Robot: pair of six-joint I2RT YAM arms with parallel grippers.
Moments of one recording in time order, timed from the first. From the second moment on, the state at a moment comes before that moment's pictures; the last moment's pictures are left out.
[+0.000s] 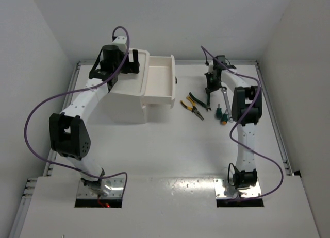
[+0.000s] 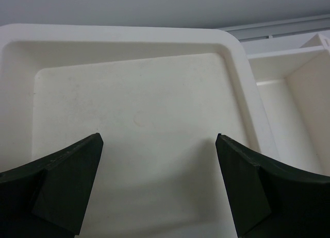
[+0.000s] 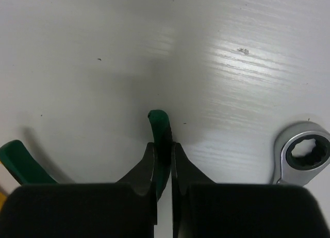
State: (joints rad) left arm -0.20 1.68 1.48 -0.18 0.01 -0.09; right arm 0.07 2.39 1.91 -0.63 -0.11 -0.07
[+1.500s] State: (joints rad) left arm -0.22 1.64 1.42 -0.15 -0.02 -0.08; right arm 0.40 2.18 2.36 -0.71 -0.13 0.75
